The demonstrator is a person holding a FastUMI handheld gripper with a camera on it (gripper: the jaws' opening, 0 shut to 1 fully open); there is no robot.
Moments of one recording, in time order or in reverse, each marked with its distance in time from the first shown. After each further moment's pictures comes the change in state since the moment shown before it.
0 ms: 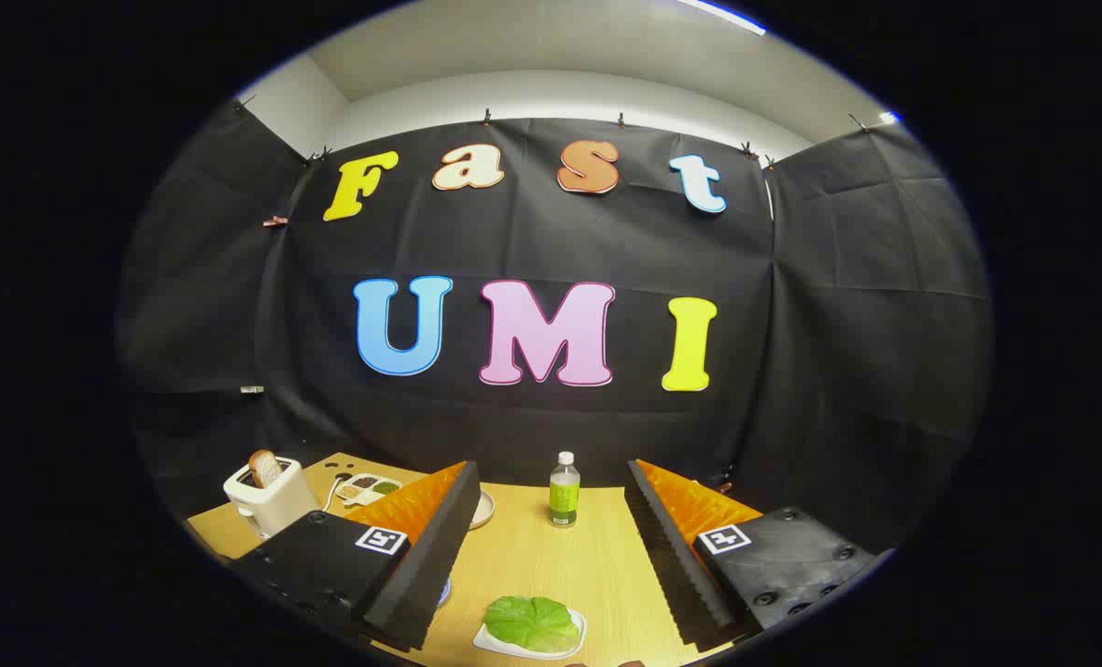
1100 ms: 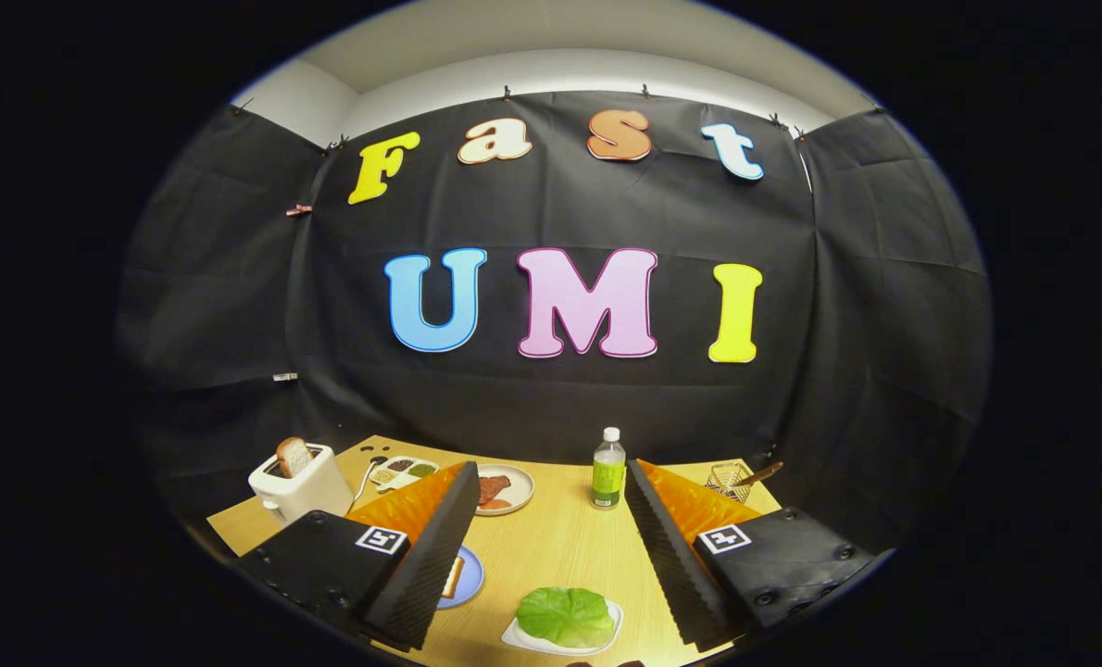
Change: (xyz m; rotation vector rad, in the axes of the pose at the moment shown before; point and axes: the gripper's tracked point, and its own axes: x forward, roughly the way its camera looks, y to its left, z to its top) arm 0.024 0.033 -0.031 0.034 0.096 0.123
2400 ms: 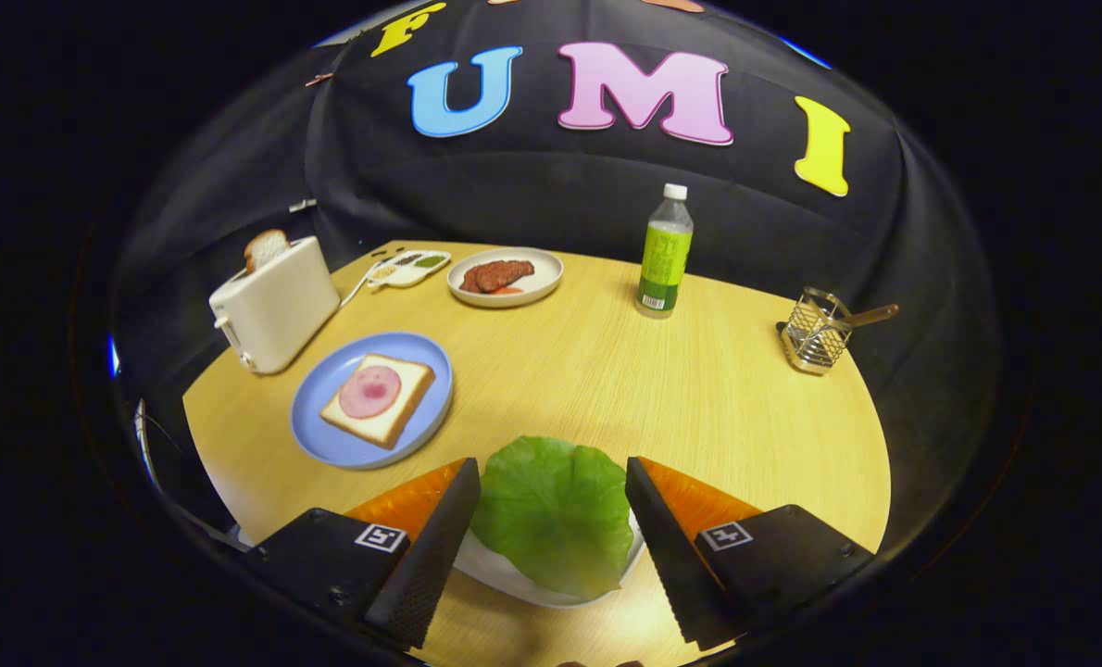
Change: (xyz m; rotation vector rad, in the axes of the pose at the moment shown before) arm 0.044 -0.017 -0.275 -0.104 0.594 0.184
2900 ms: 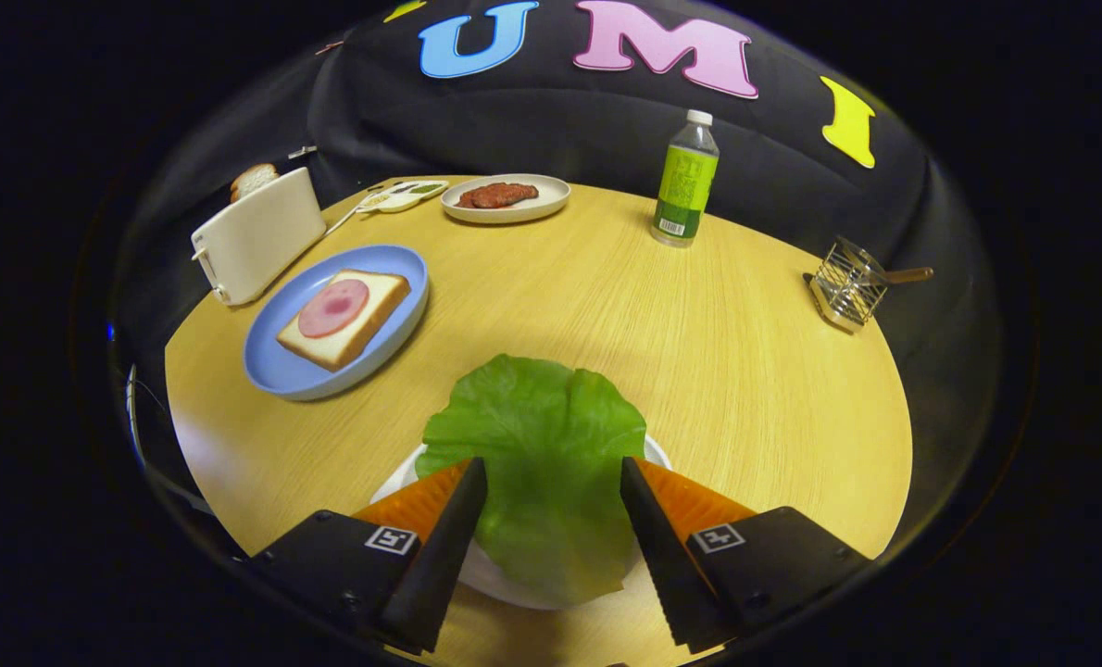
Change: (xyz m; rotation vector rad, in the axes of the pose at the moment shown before) arm 0.036 -0.010 -0.064 -0.015 0.166 0.016
